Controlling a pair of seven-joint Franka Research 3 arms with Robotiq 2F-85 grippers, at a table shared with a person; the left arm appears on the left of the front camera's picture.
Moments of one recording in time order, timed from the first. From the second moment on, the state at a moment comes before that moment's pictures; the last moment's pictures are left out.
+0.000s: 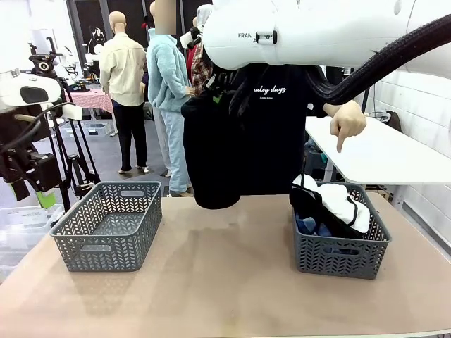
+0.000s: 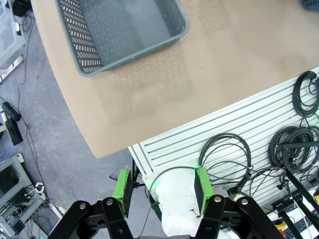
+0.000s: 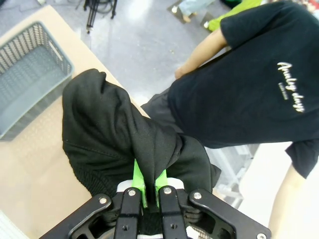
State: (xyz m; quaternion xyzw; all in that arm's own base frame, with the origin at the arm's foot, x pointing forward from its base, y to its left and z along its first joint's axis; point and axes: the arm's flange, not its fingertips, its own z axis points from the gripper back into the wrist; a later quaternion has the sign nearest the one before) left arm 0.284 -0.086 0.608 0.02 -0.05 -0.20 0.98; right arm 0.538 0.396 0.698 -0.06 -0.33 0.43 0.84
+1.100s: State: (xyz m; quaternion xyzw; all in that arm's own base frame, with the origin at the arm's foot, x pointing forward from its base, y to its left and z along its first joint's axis) left arm 0.284 -0.086 0.608 0.02 -0.05 -0.20 0.98; right arm 0.421 0.258 0.772 -0.13 -0.31 0.27 0.90
